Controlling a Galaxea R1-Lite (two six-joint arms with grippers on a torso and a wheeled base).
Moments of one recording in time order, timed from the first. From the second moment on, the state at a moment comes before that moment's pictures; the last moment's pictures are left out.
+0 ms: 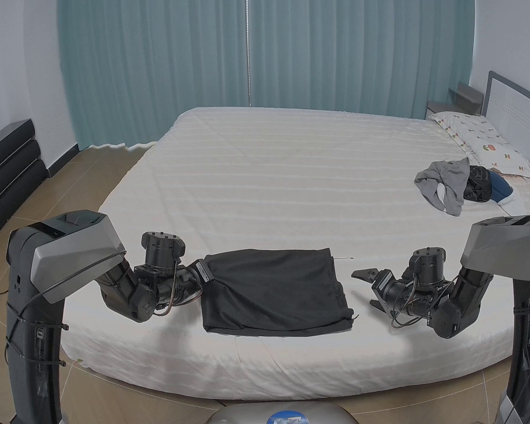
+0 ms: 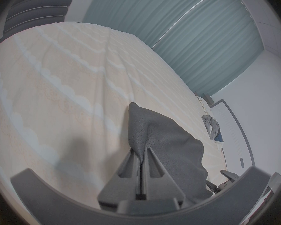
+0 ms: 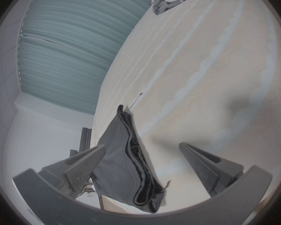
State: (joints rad) left arm -0.29 2.41 -1.01 -0.82 -0.11 -0.77; right arm 0.26 2.37 -0.69 -1.17 0.21 1.03
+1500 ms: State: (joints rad) left arm -0.21 2.33 -0.88 -0.82 -0.16 -0.95; right arm 0.28 2.39 -0.59 -1.32 0.21 1.02
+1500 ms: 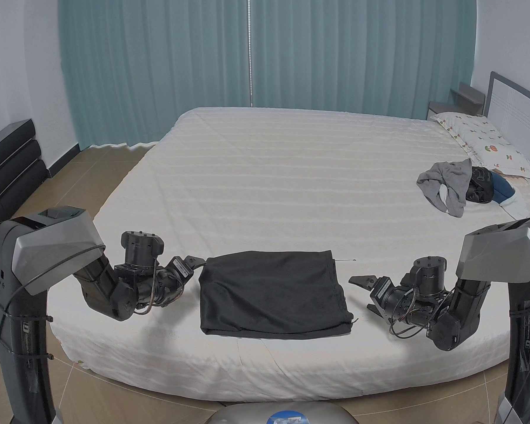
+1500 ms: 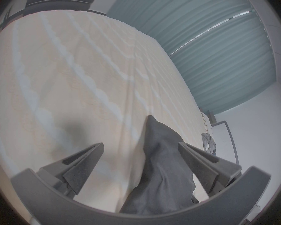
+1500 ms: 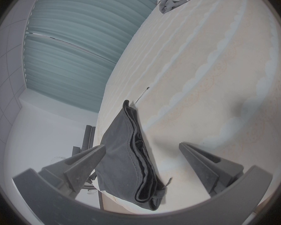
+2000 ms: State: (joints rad) left arm -0.08 2.00 -0.47 -0.99 -0.20 -0.88; right arm 0.29 2.15 -0.37 -1.32 0.14 0.90
